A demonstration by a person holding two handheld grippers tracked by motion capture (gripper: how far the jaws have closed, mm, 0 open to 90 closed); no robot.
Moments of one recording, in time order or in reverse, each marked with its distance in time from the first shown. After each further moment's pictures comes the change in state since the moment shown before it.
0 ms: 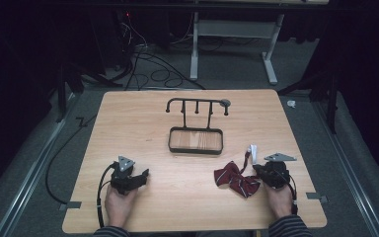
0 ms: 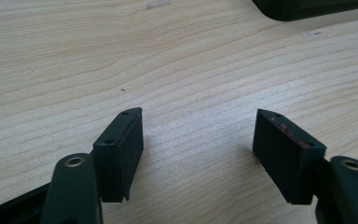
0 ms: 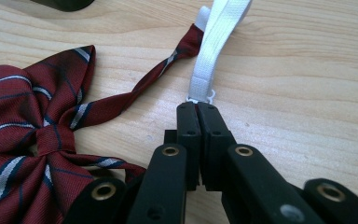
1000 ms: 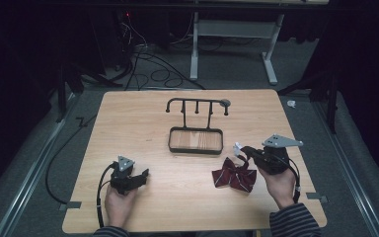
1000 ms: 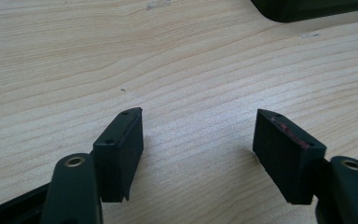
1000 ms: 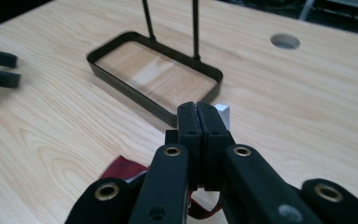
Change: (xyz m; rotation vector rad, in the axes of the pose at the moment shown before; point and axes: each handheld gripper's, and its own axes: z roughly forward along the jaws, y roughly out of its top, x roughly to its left) left arm 0.001 0.000 0.000 0.001 -0.005 -0.004; right arm 0.032 0.071 -0.061 -0.217 0.210 -0.145
